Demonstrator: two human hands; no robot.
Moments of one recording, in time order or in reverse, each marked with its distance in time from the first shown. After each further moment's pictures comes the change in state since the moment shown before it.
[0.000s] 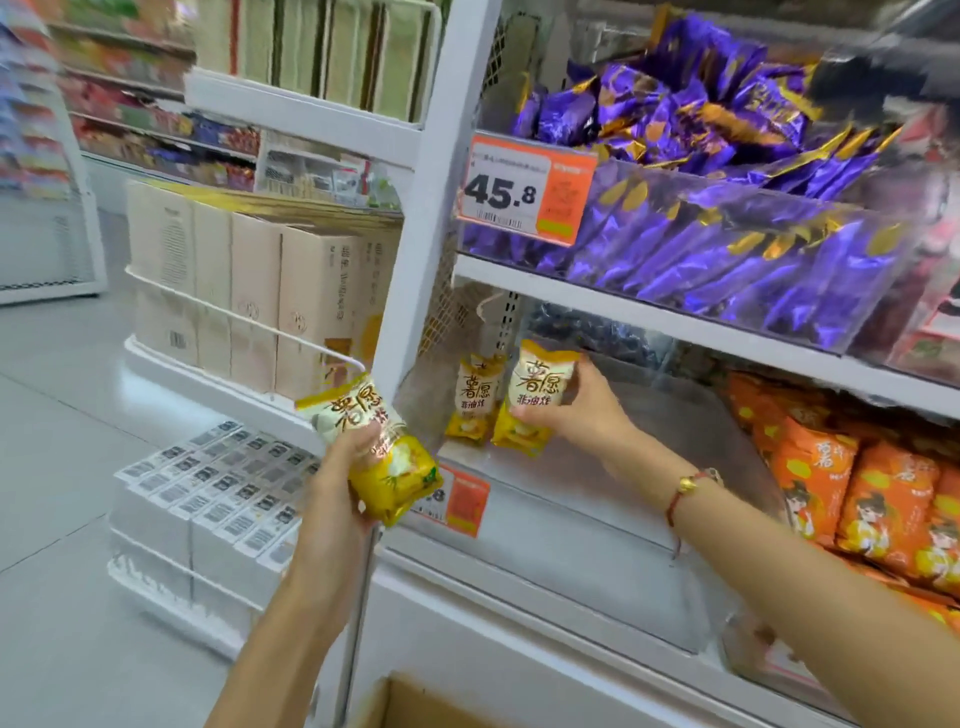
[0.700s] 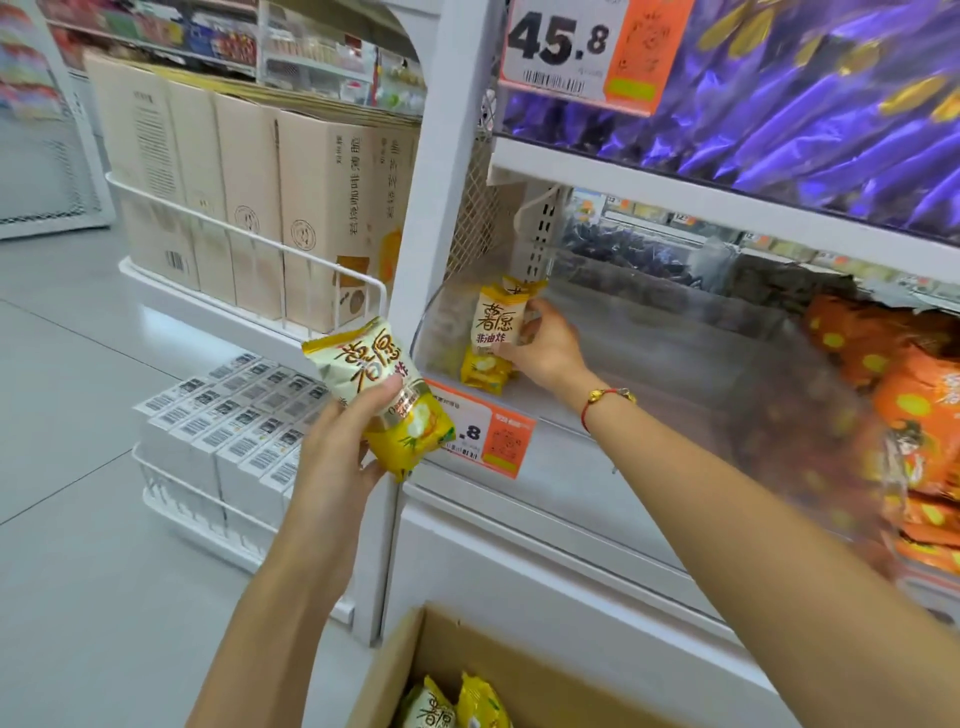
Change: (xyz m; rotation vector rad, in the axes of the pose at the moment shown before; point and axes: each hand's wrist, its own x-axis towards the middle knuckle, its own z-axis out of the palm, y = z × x) left_hand 0.004 -0.006 -0.030 0.212 0.012 -0.011; right_hand 0.062 0.046 0.087 -0.198 0.018 0.000
